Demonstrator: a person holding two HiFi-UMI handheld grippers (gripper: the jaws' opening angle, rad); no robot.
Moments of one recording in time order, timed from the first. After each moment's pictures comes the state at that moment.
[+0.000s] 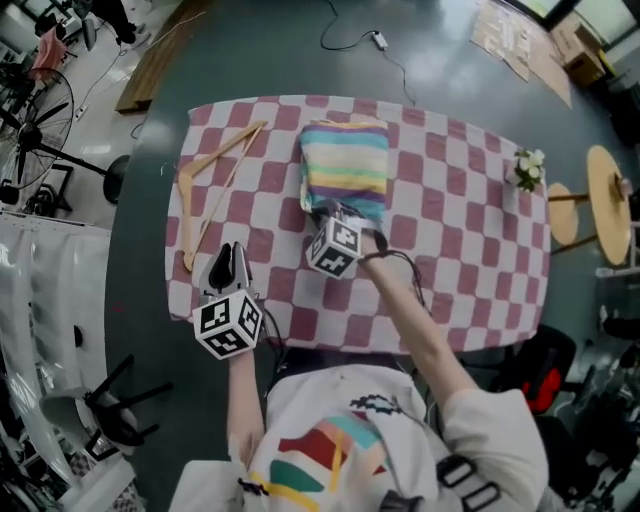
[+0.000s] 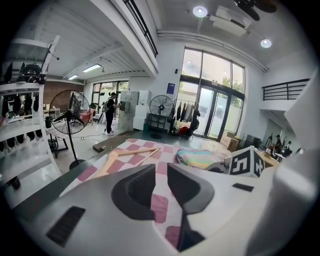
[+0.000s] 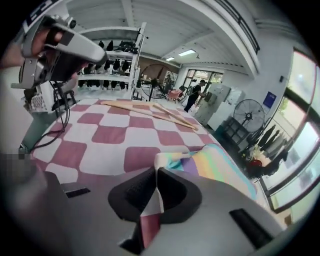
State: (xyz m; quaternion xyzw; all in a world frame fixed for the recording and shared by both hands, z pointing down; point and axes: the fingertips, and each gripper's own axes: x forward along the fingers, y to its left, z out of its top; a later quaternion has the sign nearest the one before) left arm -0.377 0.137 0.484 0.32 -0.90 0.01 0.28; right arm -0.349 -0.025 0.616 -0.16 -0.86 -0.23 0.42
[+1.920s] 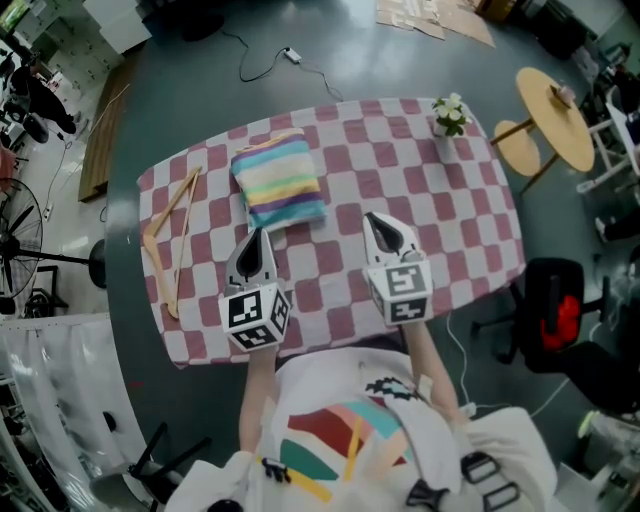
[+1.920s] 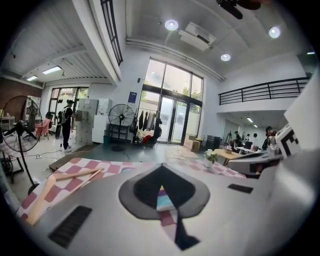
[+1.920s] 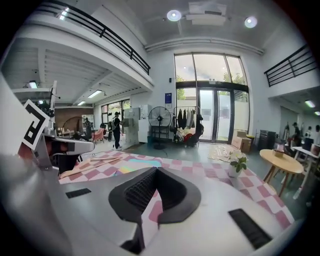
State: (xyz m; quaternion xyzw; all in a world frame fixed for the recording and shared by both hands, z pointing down) left arm -0.294 -0.027 0.421 0.52 -0.83 0.03 0.18; right arm -0.144 -0.155 0.426 0.25 -0.94 0.05 0.21
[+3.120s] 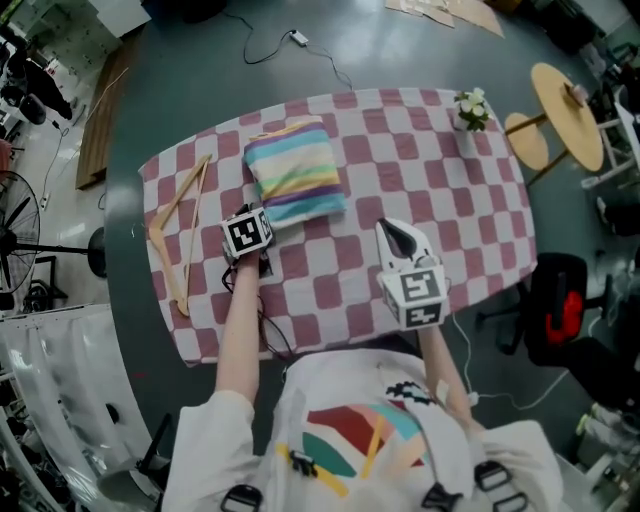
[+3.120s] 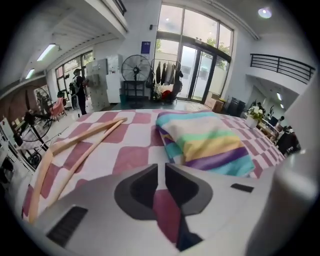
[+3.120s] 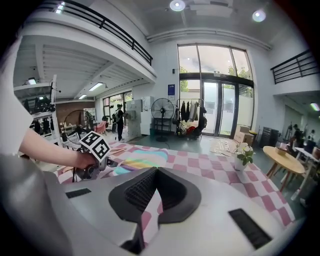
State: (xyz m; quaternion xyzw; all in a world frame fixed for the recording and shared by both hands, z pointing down) left arm -0.438 -0.035 0.615 0.41 -0.79 0.17 0.42; right arm -0.163 -0.135 0.456 0.24 -0.94 0.06 0.25
